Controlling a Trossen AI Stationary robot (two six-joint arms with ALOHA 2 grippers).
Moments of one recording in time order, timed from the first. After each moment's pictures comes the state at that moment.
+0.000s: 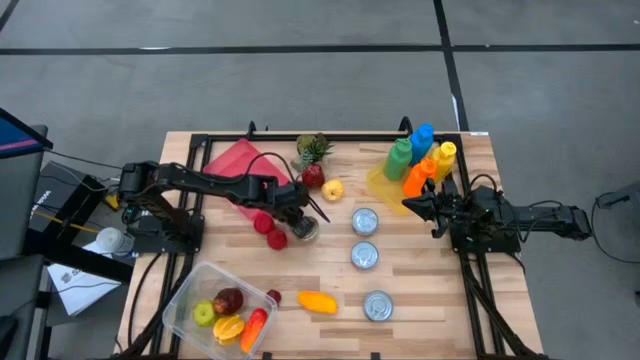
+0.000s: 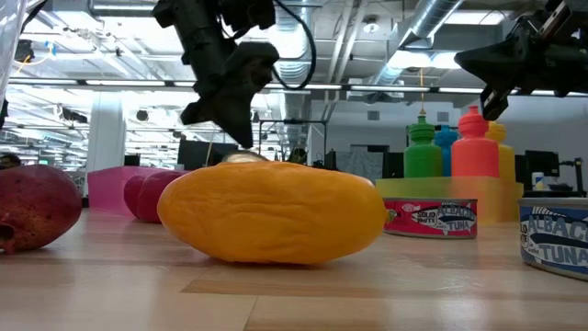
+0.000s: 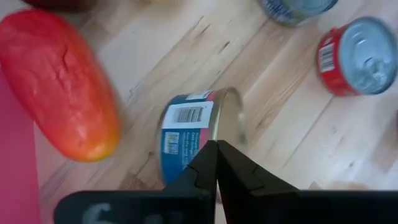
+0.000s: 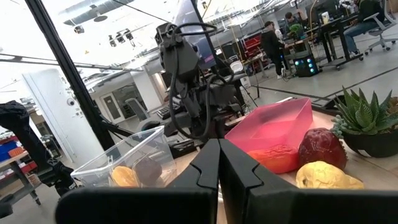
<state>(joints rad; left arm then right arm) 0.05 1.61 1.11 -0.59 -0.07 -0.69 -0.06 0.12 0.01 0.26 0.03 0.39</state>
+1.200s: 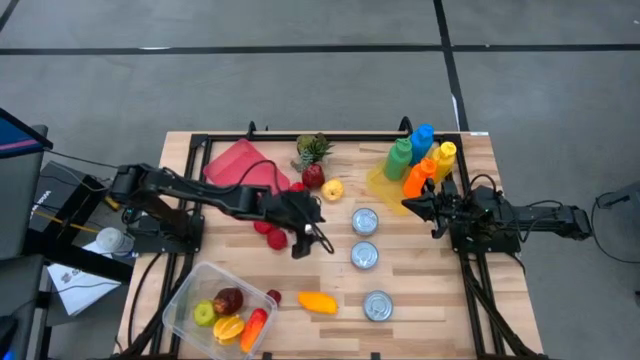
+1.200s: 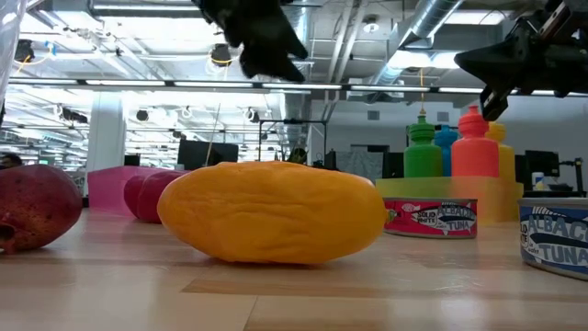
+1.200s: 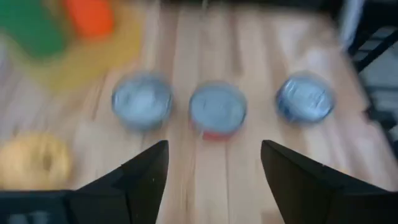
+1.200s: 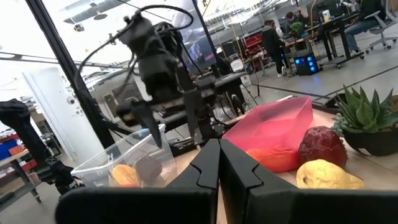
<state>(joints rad) -0.10 1.55 1.14 -0.26 -0.04 -0.13 -0.06 0.13 0.02 0.26 0.03 0.39</state>
